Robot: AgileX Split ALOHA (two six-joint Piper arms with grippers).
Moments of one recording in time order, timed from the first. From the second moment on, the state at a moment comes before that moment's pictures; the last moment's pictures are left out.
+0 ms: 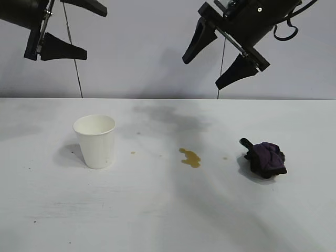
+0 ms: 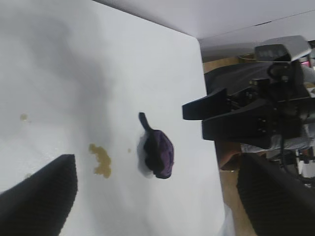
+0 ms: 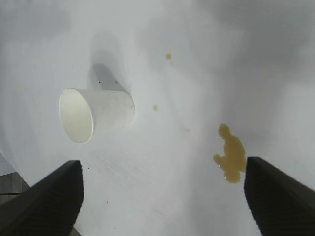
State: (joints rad) left arm -0.03 1.94 -1.46 -1.33 1.04 0.60; right arm 0.11 2.16 -1.91 0.61 1.21 -0.29
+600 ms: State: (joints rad) left arm -0.03 1.94 -1.46 -1.11 1.00 0.37; right arm 0.11 2.15 -1.91 0.35 1.22 -0.24
